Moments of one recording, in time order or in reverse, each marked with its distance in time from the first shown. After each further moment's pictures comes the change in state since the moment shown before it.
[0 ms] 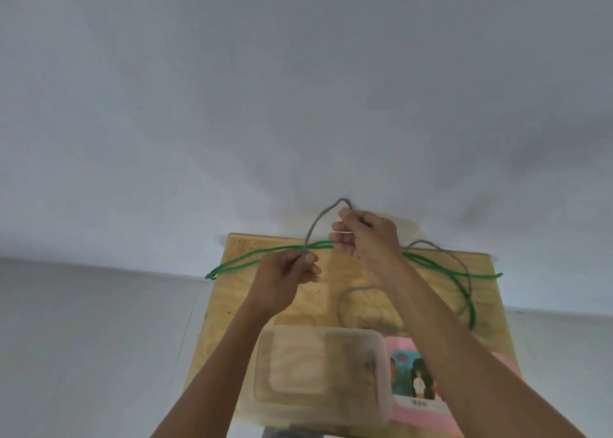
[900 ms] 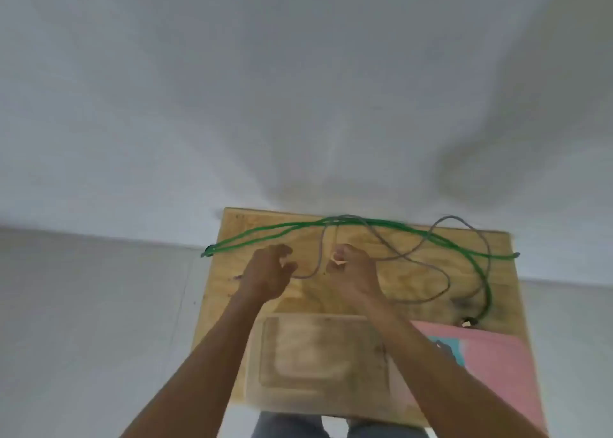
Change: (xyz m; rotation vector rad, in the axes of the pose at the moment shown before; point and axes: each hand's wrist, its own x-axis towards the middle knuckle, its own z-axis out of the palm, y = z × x) left_hand 0.067 -0.111 -0.043 0.756 -0.044 -0.069; right_hand 0.041 0.143 0.002 -0.836 -0.008 -0.018
